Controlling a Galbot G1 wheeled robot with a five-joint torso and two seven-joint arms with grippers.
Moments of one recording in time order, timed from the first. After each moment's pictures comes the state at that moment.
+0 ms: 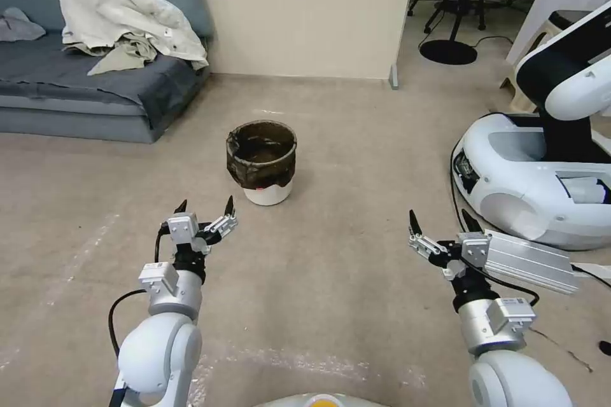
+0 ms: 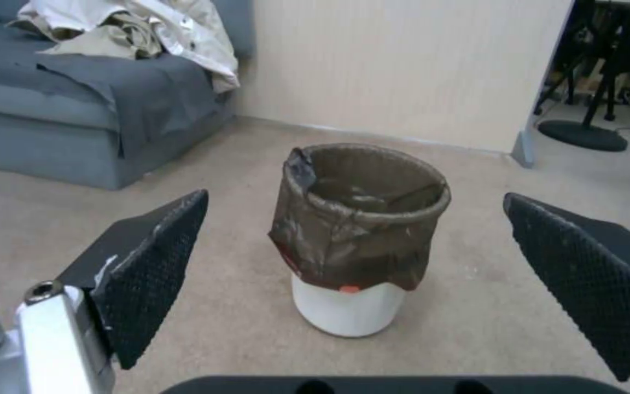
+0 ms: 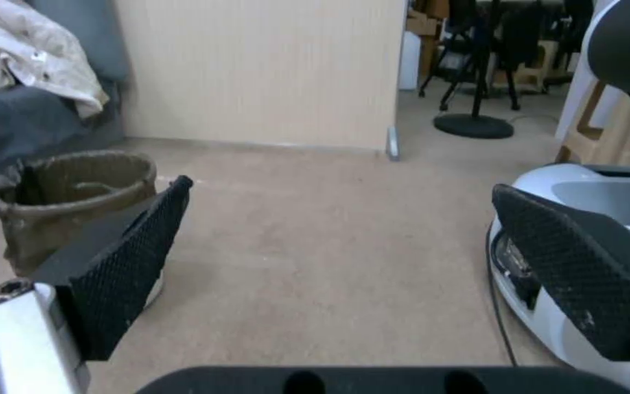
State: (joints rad) left arm 1.52 -1.51 -0.59 -2.18 -0.19 0.19 -0.05; right arm -1.67 1.53 0.62 2.24 0.07 -0.04 -0.06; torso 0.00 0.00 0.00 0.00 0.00
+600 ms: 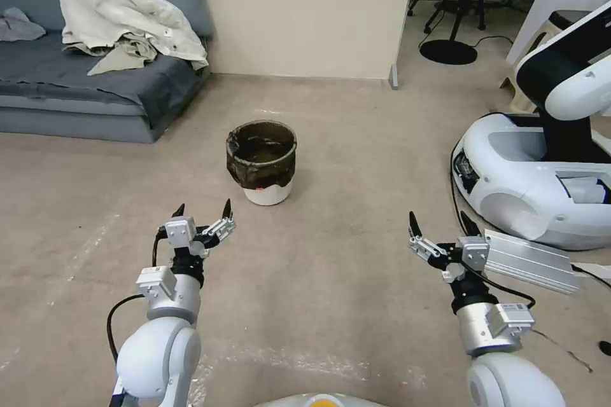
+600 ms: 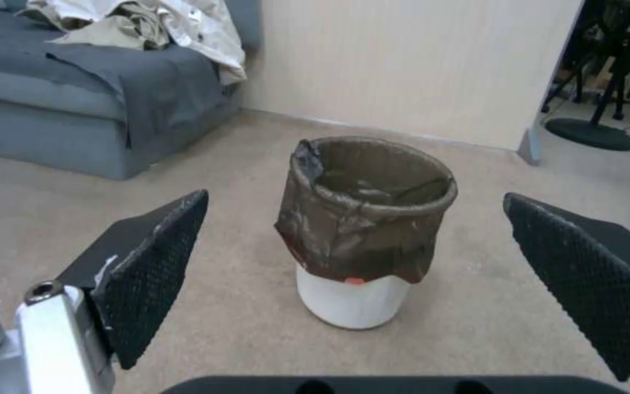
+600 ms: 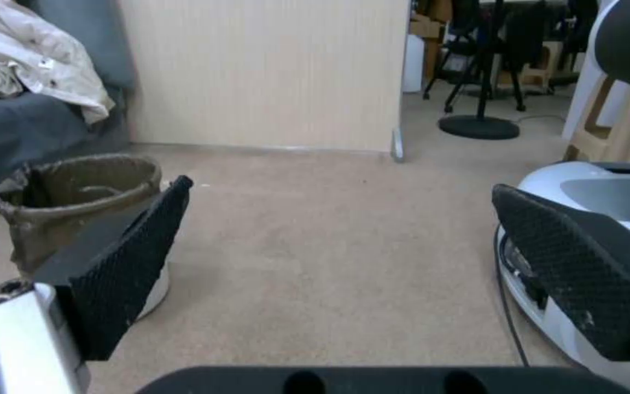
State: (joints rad) left arm 1.54 -1.52 -0.59 -2.18 -0.19 0.19 -0.05; right arm -1.67 1.52 0.61 2.21 0.09 0.00 -0.06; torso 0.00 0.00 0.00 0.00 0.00
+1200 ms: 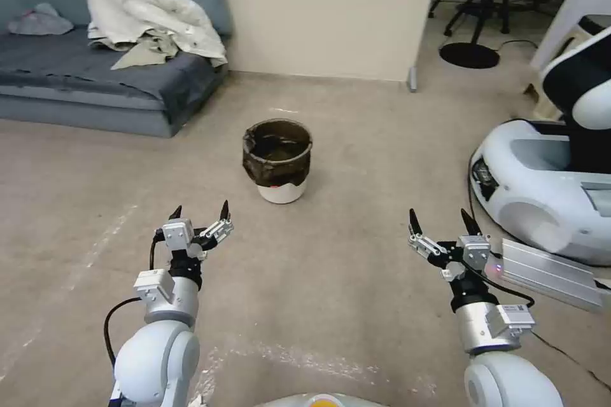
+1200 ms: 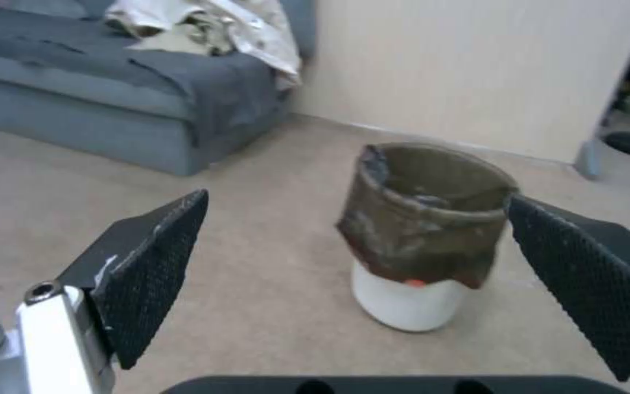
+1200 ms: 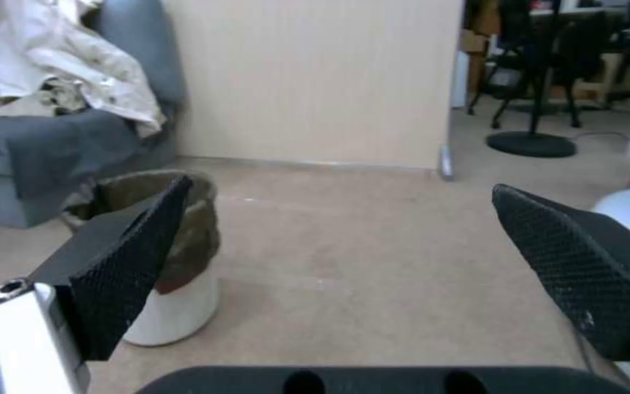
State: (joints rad) left arm 1.55 -1.52 -0.60 -2.19 -0.19 0.17 -0.07; right arm -1.67 1.52 0.61 2.20 0.11 0.04 -0.06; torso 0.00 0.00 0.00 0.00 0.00
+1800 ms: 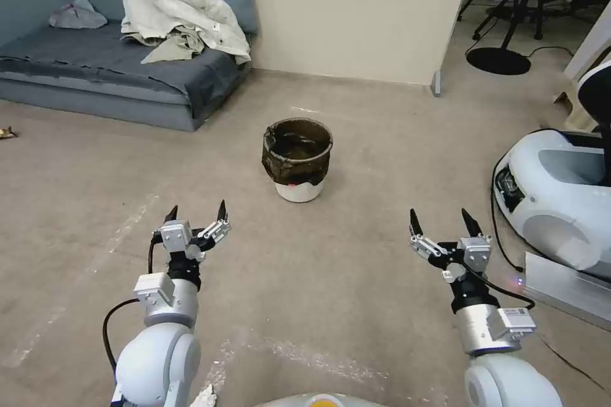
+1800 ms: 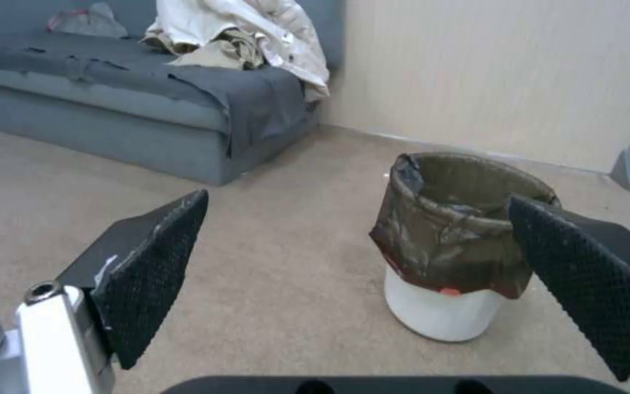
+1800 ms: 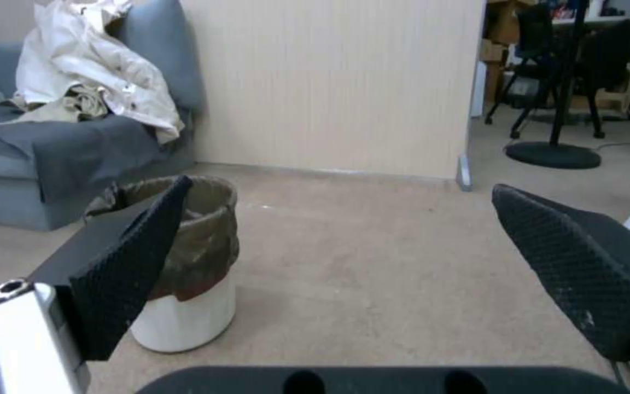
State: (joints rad) left arm 1.57 -1.52 -0.59 -2.19 -0.16 0.14 -0.08; right arm -1.67 1.52 0.61 2.19 0.10 0.08 -0.07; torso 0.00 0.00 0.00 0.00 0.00
